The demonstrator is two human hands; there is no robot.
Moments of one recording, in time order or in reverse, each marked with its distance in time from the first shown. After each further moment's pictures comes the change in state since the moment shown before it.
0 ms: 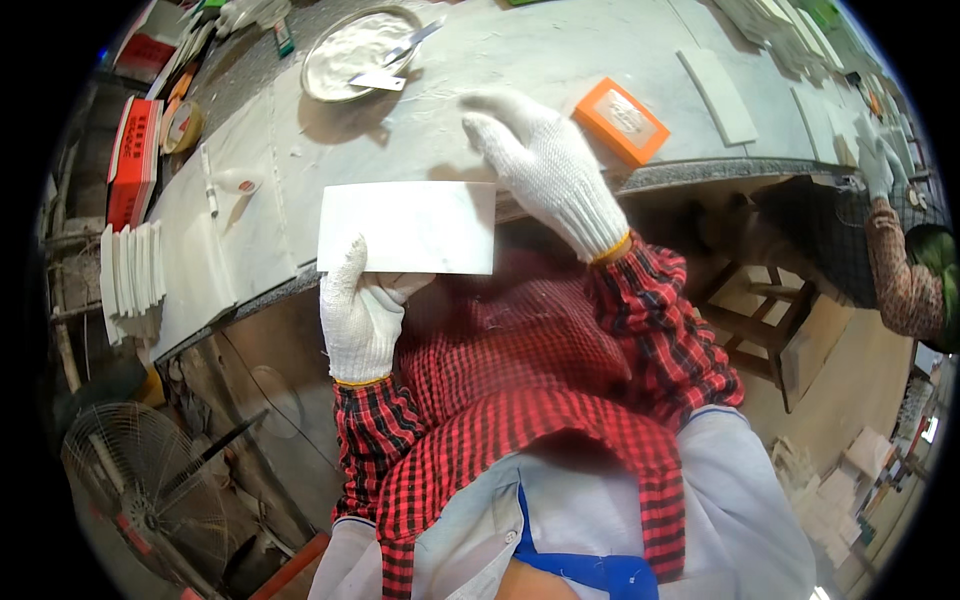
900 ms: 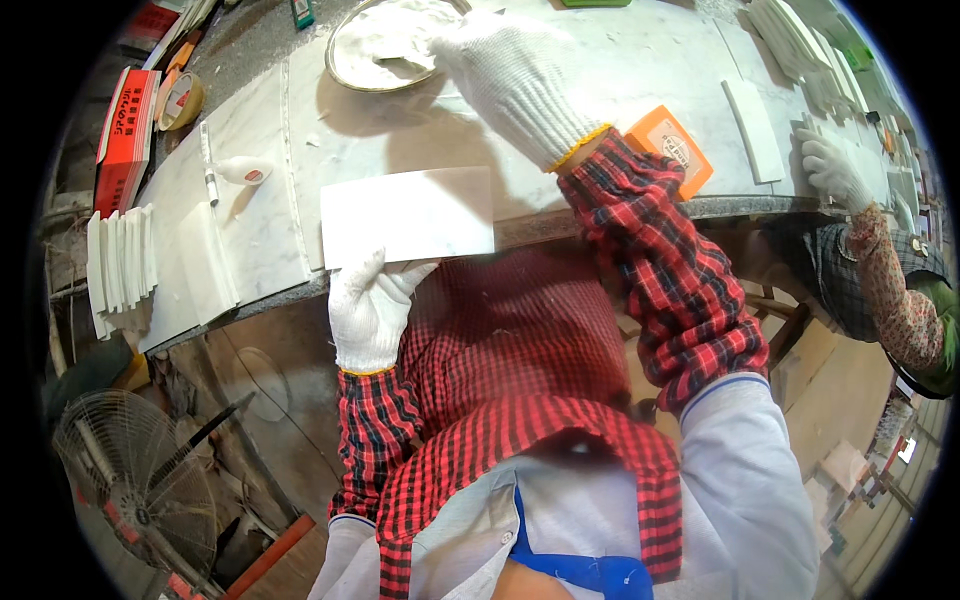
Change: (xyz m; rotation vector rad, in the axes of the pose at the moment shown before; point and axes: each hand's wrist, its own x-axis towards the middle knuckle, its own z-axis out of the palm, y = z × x) left_hand 0.019 0.018 -0.021 -0.108 -0.033 -0.021; right_hand 0.113 -0.014 0.037 -0.796 0.099 -0.572
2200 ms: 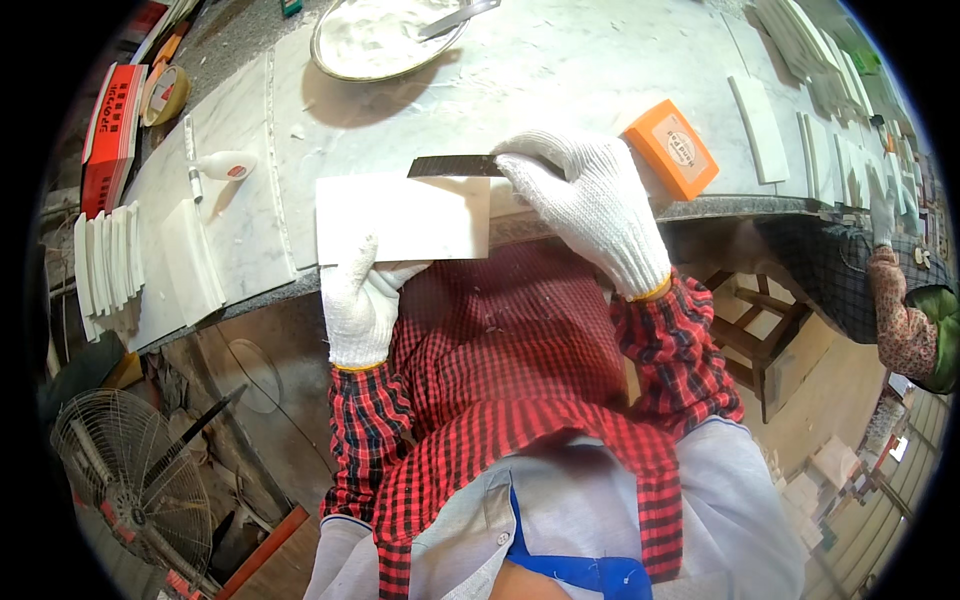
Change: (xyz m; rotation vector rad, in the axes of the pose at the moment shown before) left_hand 0.007 -0.006 -0.007 0.211 0.084 0.040; right_hand -0.102 -0.028 -0.045 0.663 -0.204 0.536
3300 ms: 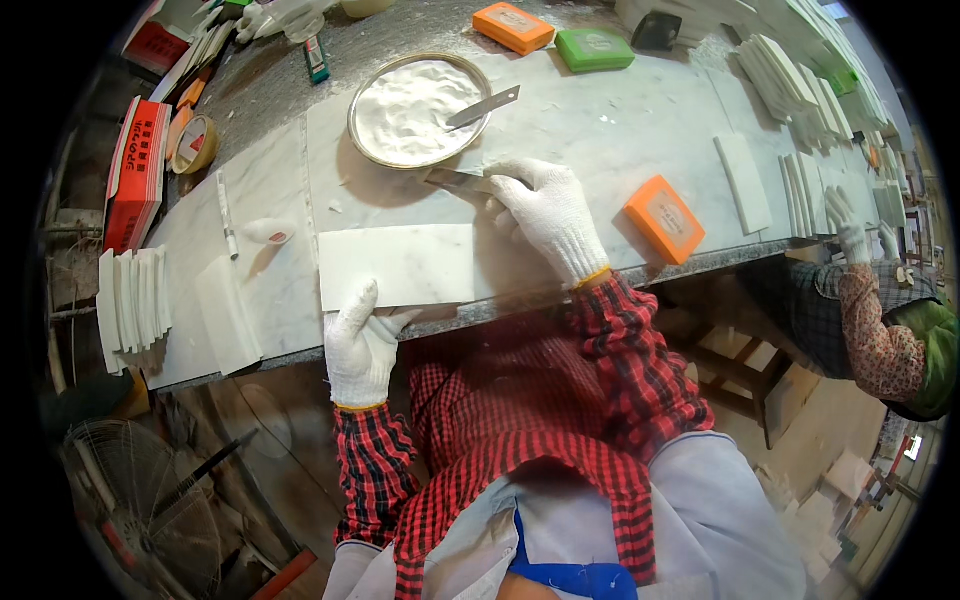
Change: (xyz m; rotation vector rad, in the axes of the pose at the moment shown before) left_hand 0.018 0.055 0.006 -0.096 -0.011 -0.005; right_hand 0.075 -0.009 0.027 0.446 0.026 0.361
